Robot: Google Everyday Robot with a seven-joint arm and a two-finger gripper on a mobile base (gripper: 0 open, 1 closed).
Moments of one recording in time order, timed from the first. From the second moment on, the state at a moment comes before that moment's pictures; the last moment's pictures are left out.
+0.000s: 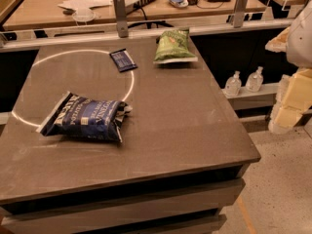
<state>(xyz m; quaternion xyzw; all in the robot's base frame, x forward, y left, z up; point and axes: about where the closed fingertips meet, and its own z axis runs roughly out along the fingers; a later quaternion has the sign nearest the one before) 0.438 -0.217 0.976 -0.60 0.78 -0.03 0.16</state>
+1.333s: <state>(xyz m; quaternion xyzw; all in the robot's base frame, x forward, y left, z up) 0.428 -0.181 0.949 -0.52 0.79 0.10 0.31</state>
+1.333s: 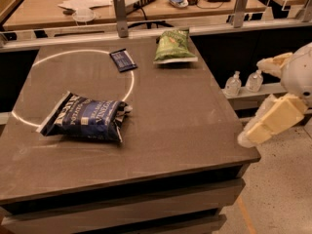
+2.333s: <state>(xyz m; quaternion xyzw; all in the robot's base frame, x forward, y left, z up) 0.459 -0.106 0.954 -0.39 0.76 0.24 0.46</state>
